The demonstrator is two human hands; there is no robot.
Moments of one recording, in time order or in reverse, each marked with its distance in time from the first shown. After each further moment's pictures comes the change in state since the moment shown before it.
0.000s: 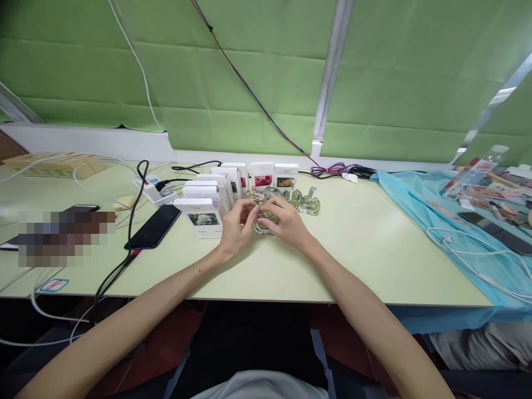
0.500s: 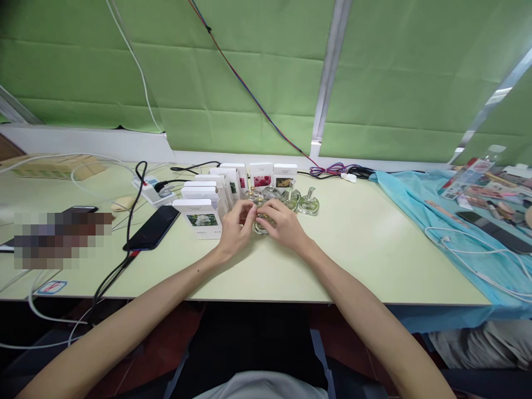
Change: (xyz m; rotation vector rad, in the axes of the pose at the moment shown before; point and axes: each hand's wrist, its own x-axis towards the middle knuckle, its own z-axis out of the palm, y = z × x) left_hand 0.001 0.000 0.000 -0.002 0.000 0.009; right_hand -0.003 -0.002 0.006 -0.035 -0.010 -0.017
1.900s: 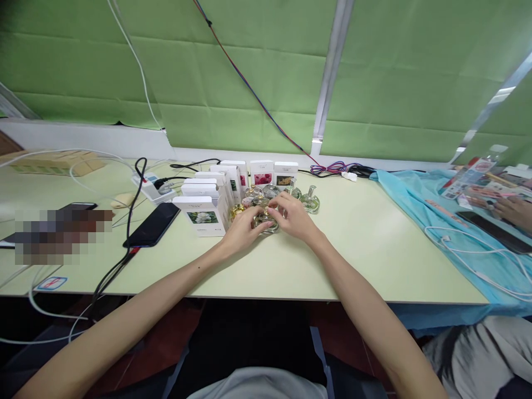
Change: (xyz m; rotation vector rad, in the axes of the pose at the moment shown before) left_hand 0.004 -0.012 0.004 0.197 -0.366 -0.032; right_hand 0.005 0.014 -0.023 0.027 -0.054 0.107
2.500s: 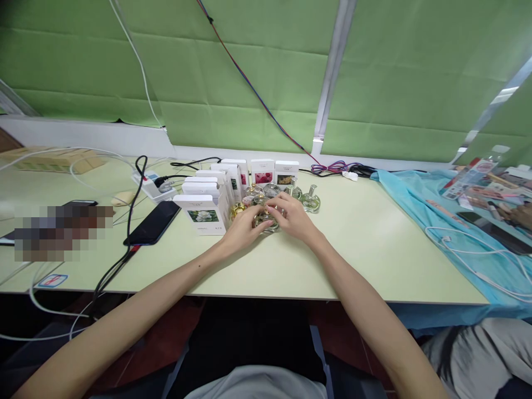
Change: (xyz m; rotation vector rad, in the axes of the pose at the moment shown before) left_hand 0.000 0.001 -0.001 -0.012 -0.026 -0.008; right_hand -0.001 -0.001 0.003 0.030 -0.022 0.030
